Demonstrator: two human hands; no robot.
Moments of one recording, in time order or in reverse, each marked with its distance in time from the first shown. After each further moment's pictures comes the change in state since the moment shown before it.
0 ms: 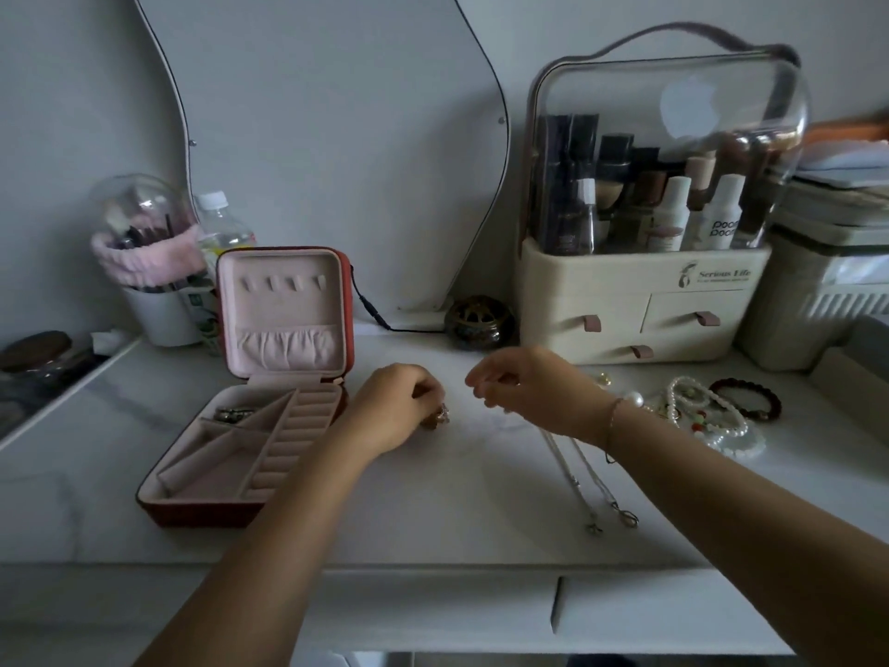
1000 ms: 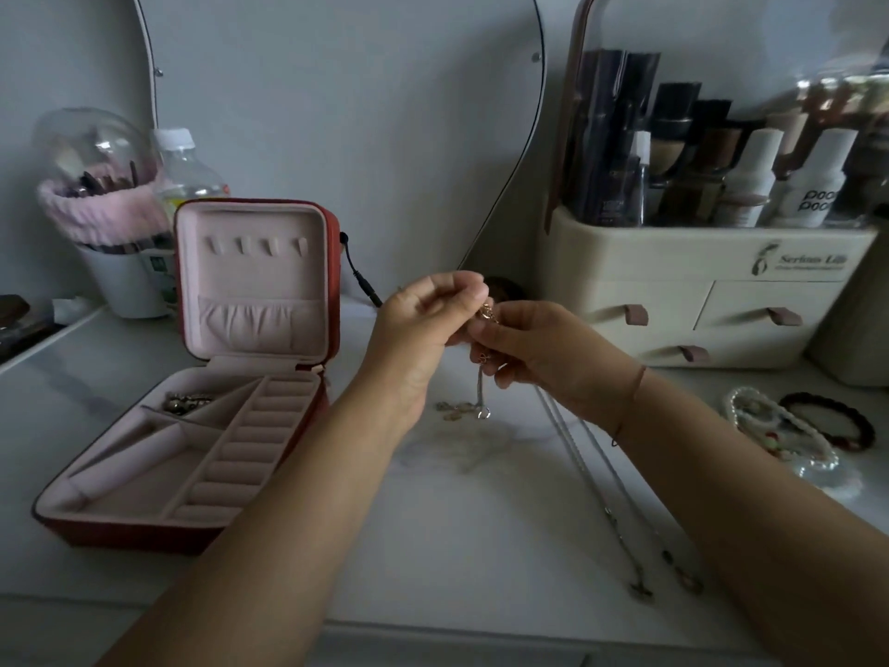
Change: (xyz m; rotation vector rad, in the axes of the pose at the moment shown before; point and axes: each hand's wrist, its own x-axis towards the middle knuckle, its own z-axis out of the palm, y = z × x) left_hand 0.039 0.032 0.014 -1.088 0.260 0.079; right_hand 0.049 0.015 0.004 0.568 0.002 0.051
